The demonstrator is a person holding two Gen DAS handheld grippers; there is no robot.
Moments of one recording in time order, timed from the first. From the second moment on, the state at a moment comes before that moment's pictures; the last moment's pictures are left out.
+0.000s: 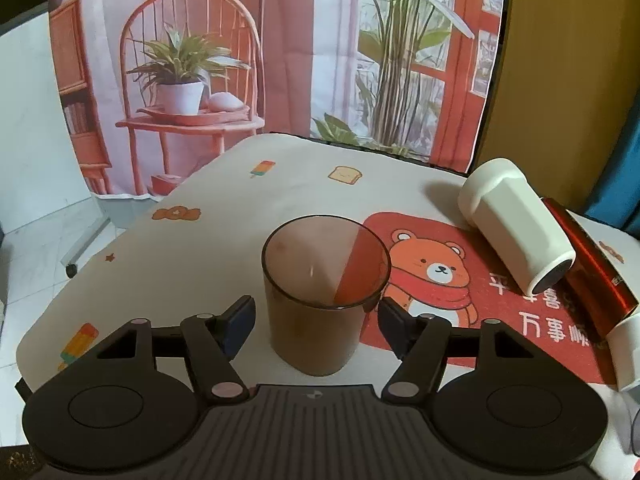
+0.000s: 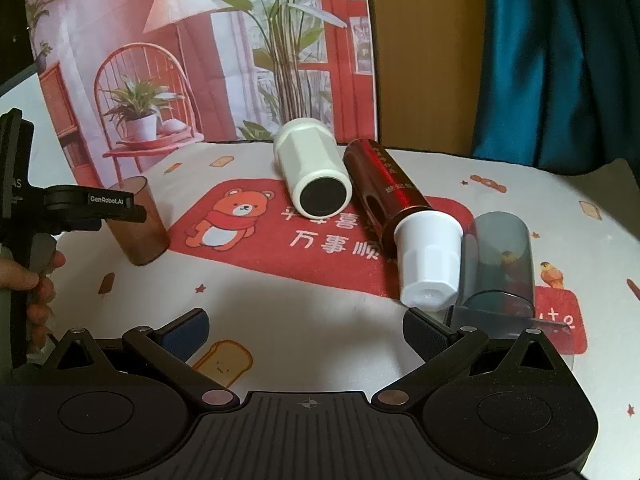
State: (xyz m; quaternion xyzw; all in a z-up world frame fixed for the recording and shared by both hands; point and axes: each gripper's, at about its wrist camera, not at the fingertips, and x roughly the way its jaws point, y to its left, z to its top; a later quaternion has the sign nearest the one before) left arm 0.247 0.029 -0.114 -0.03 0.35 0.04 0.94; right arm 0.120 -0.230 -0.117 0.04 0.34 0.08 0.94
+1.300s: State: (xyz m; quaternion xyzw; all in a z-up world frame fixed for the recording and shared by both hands) left arm 0.020 0.062 0.023 -0.02 0.29 0.02 0.96; right arm 0.034 -0.180 0.012 0.01 0.28 0.05 0.96
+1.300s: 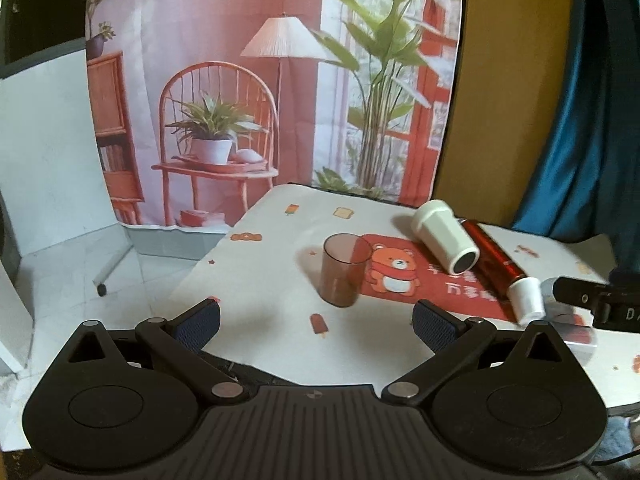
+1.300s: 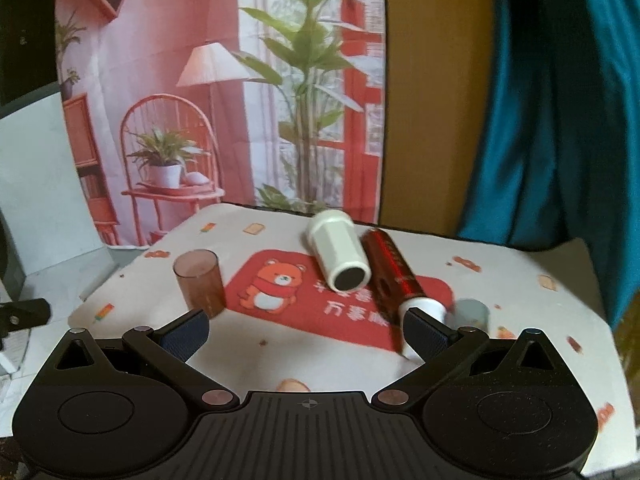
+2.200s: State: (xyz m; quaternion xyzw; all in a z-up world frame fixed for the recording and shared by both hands) left arm 0.005 0.036 0.002 0.02 0.31 0.02 0.95; right arm 0.013 -0.204 -0.020 0.01 0.29 0.01 0.96
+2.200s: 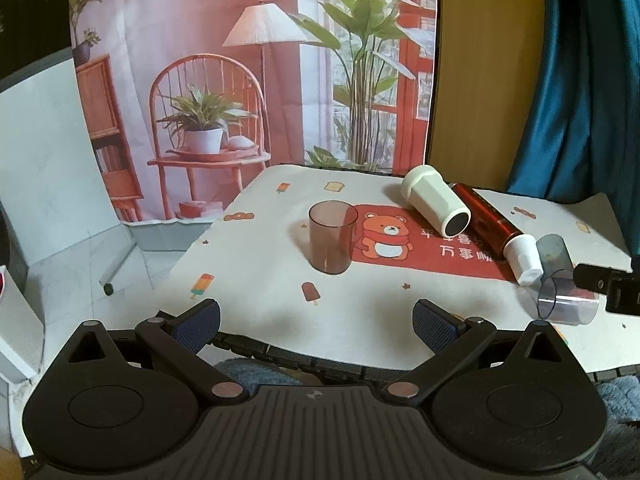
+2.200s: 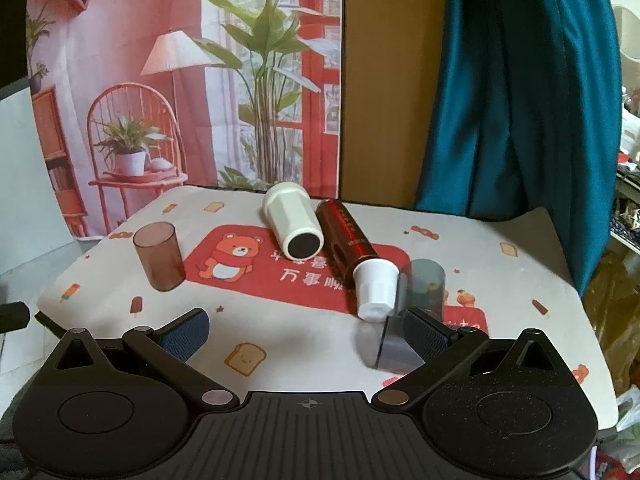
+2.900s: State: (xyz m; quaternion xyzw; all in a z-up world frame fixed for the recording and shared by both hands) left arm 0.004 0.030 0.000 0.02 0.32 0.03 0.95; right arm 0.018 -0.208 -0.025 0.01 0.31 0.02 0.95
